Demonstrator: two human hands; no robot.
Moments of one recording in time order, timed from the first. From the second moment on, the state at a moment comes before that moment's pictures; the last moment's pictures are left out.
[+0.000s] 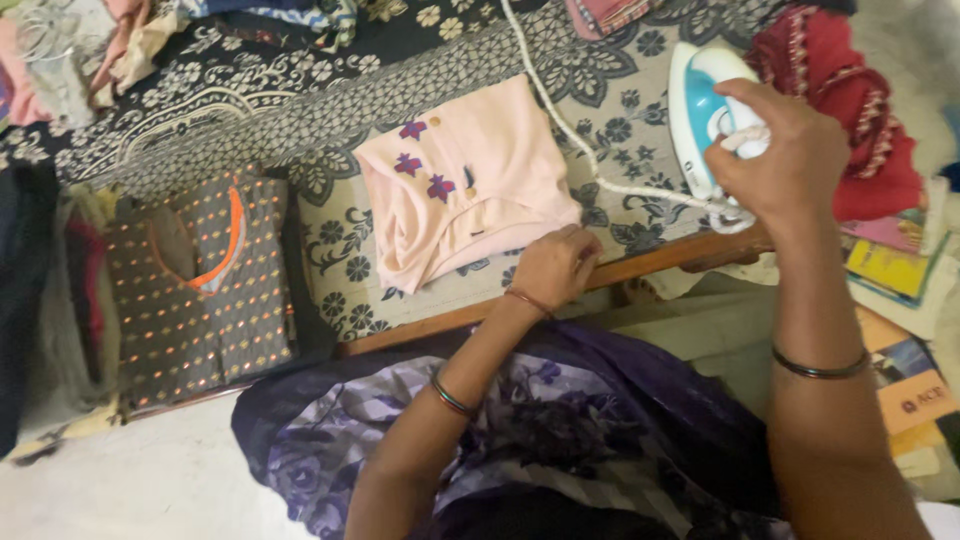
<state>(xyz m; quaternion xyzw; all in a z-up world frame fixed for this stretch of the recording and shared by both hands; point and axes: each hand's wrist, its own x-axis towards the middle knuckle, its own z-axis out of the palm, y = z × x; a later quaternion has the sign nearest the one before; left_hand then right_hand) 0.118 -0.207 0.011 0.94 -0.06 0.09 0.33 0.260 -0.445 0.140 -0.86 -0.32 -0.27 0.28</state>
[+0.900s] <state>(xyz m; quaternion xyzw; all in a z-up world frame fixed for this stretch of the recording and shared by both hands) 0.174 0.073 -0.083 0.86 0.42 0.09 0.28 0.252 -0.421 0.157 -0.90 -0.29 -0.19 0.27</state>
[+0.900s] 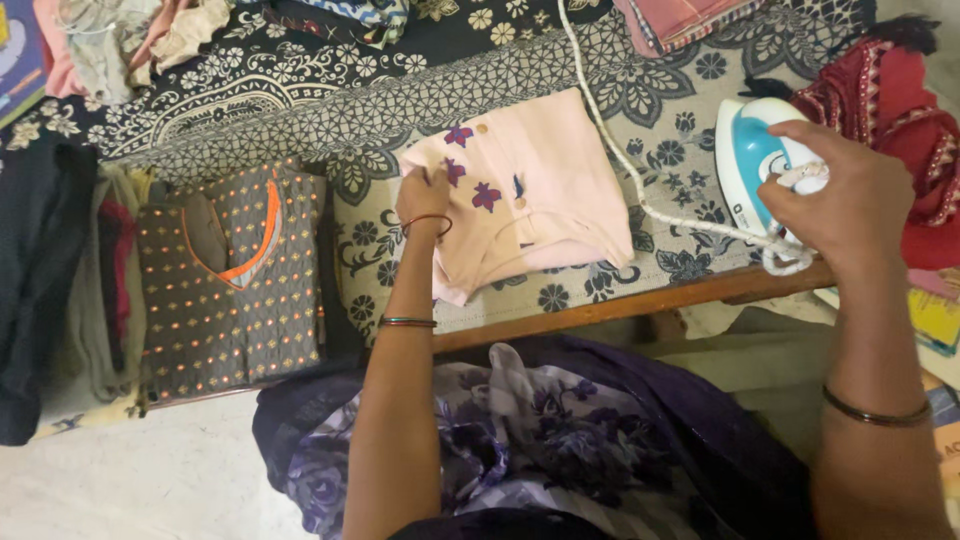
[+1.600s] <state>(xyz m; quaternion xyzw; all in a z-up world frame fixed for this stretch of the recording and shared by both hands) 0.035 0.046 -0.004 0.93 0.23 0.17 0.22 0.260 -0.418 0.148 -0.87 -0.33 -0.20 0.30</state>
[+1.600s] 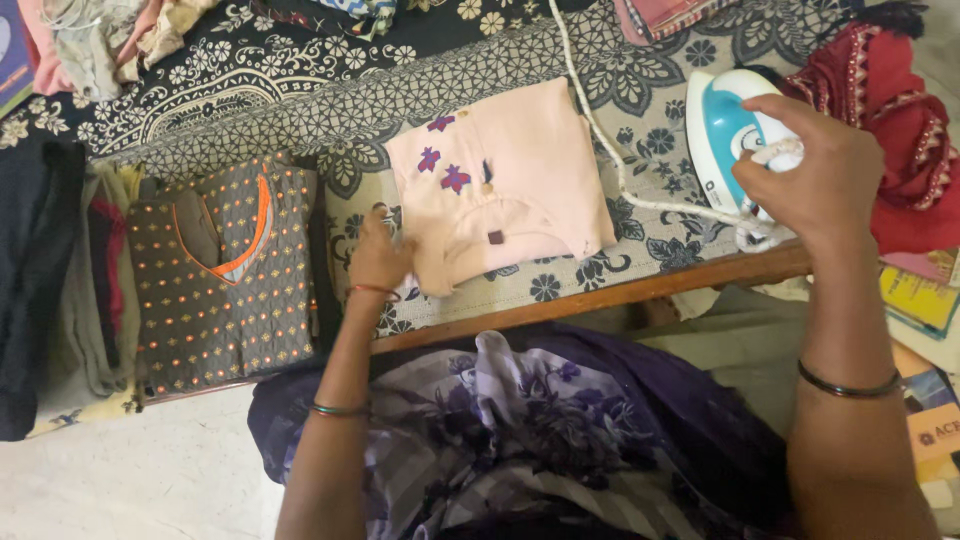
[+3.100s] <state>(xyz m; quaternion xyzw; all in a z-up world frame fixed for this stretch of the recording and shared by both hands) 0.001 -0.029 0.022 0.99 0.04 0.11 0.08 0.221 -0.341 0.140 -0.80 -0.51 -0.17 0.28</state>
